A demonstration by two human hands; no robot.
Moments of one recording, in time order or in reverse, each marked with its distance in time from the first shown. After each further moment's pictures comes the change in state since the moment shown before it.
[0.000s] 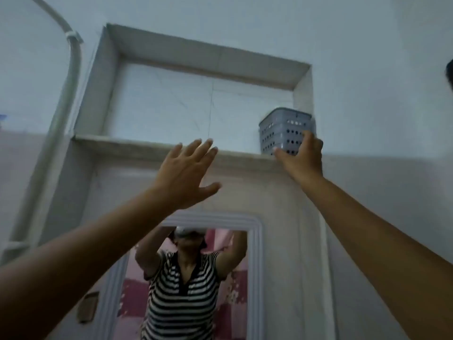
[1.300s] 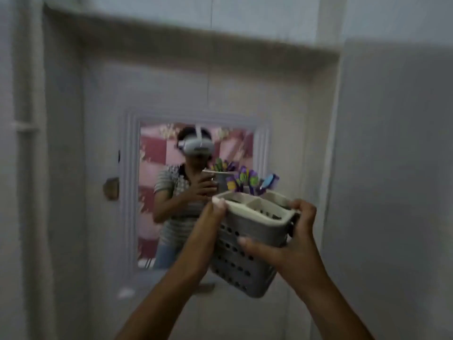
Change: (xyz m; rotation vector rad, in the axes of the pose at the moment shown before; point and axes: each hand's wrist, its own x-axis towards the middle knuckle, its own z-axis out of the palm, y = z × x) left_hand -0.245 0.164 0.031 -1.834 -0.195 -0.846; right_hand -0.357 0.094 -0.019 0.638 -0.438 0.182
